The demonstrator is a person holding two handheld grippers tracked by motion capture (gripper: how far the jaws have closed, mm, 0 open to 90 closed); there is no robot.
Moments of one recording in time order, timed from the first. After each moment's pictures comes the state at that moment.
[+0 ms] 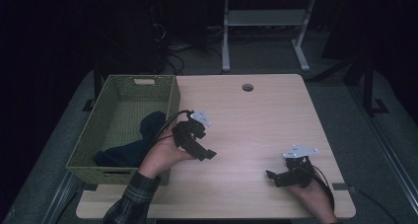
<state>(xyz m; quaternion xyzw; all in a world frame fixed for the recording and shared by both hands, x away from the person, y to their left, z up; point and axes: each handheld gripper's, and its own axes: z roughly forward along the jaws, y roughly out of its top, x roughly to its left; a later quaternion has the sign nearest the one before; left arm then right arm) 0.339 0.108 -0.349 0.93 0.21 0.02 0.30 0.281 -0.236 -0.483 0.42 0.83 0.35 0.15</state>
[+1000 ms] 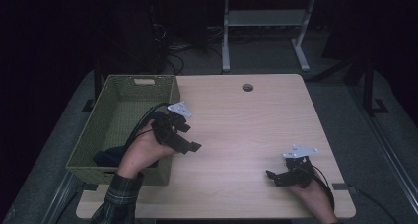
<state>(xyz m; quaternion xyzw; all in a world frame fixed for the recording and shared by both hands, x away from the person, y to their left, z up) 0.333 0.150 -0.317 0.92 0.24 0.04 0.31 0.281 -0.236 -0.483 0.41 0.83 0.35 0.15</state>
